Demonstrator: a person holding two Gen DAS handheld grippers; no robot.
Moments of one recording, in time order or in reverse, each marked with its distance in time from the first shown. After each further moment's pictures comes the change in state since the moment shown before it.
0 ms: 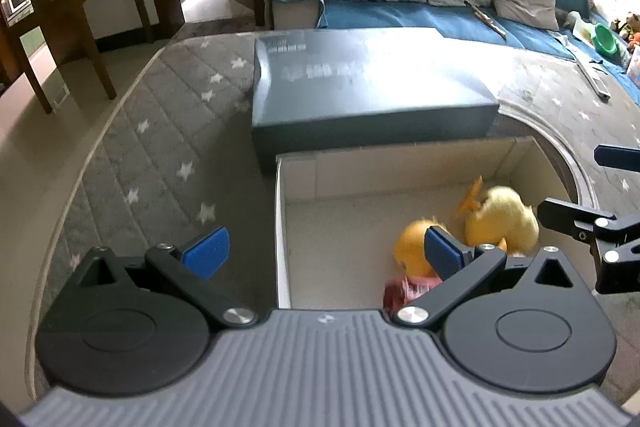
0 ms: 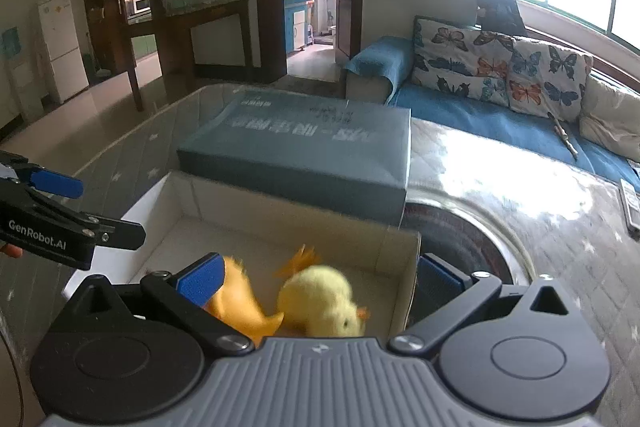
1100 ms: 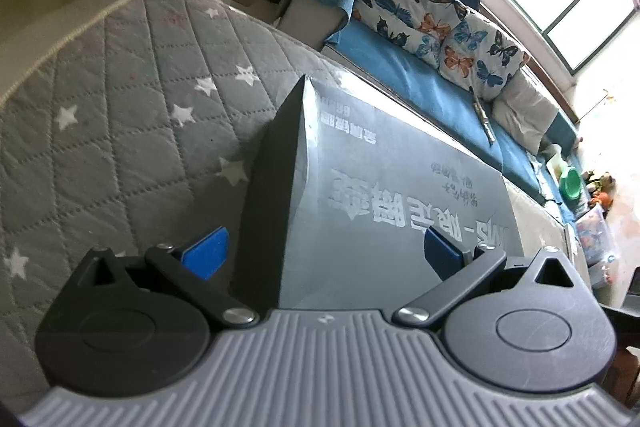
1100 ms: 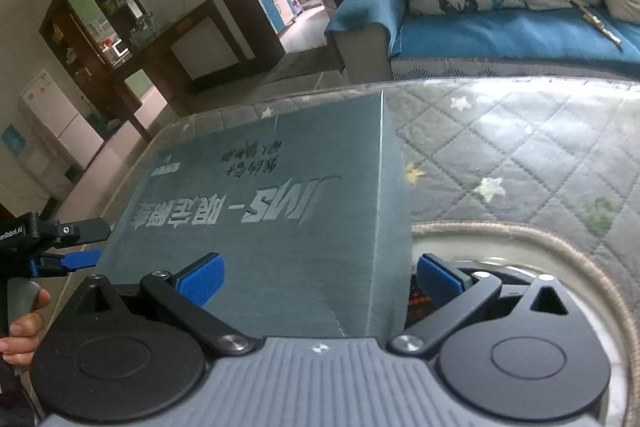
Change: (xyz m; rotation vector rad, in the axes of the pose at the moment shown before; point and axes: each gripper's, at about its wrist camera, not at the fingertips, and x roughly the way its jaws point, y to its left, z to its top) left arm 0.157 0.124 0.088 -0.472 0.010 -0.276; right arm 0.175 -0.114 0.066 0.337 0.139 0.209
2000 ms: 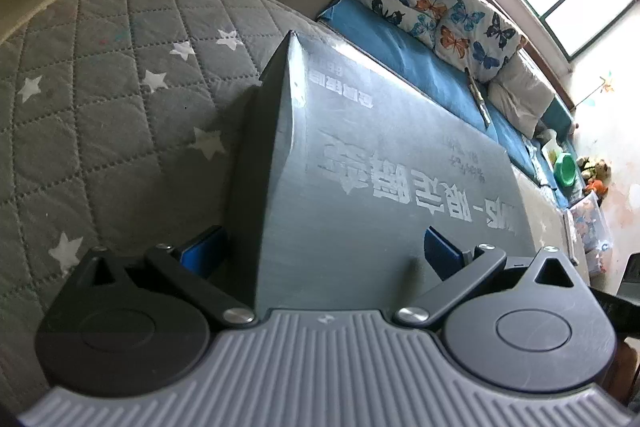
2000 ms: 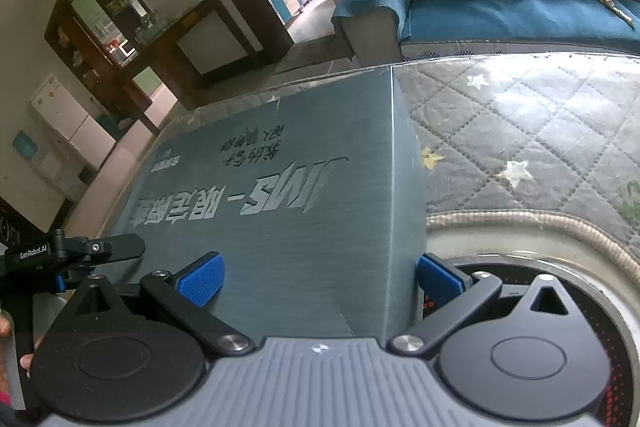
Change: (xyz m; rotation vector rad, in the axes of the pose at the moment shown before) left arm 0.026 -0.004 -0.005 -0.008 0.048 -0.025; right arm 0.019 -0.003 0.003 0.041 0.019 0.053
